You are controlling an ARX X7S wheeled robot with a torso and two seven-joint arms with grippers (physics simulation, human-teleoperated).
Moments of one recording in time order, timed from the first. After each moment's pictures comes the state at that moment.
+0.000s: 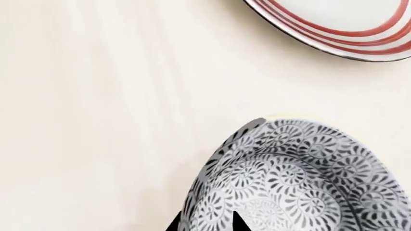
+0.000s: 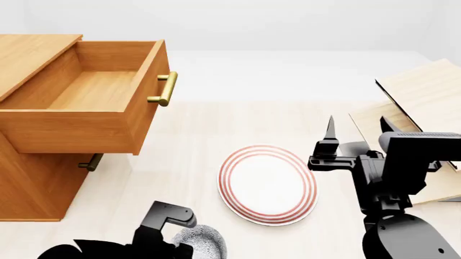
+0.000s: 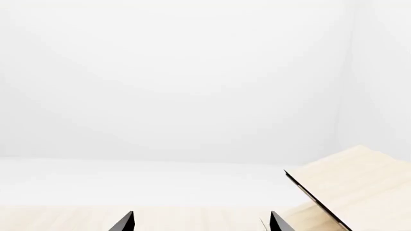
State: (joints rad) left arm -0.45 -0.52 0.46 0.08 -1.18 -1.15 -0.37; right arm 0.31 0.40 -0.05 -0.59 0.41 0.66 0.35
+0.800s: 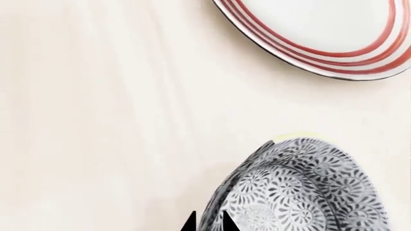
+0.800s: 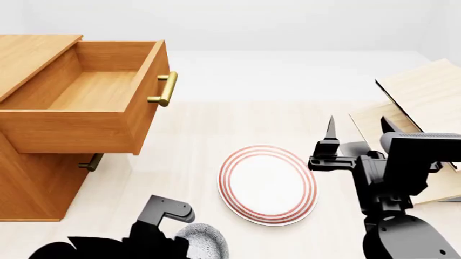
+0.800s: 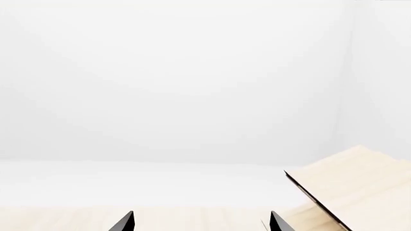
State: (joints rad) left arm -0.46 -0.54 0.44 0.14 -1.21 -1.16 -0.41; right arm 0.30 0.41 -0.05 -0.60 0.43 0.66 0.36
